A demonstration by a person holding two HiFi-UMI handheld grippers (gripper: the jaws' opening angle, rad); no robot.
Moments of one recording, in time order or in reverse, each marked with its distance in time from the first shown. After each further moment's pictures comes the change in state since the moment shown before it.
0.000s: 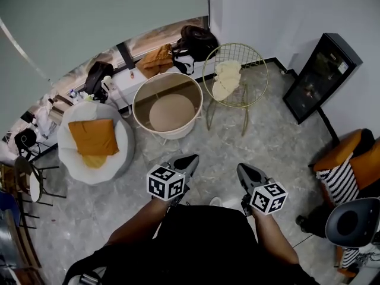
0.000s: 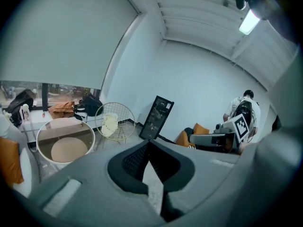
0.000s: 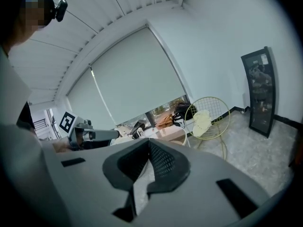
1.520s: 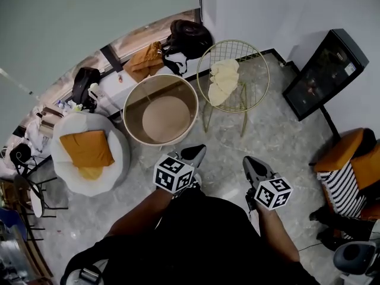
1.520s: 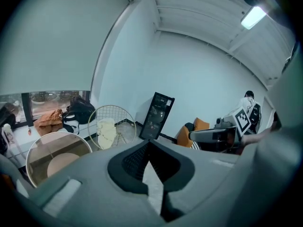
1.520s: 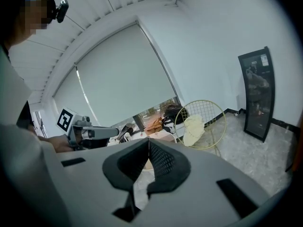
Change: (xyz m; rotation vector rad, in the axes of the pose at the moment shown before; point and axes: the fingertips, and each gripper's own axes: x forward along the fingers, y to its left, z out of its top) left arm 0.127 0.086 0.089 0.099 0.068 -0.073; right arm 0.103 -0.096 0.079 0.031 0.002 -0.104
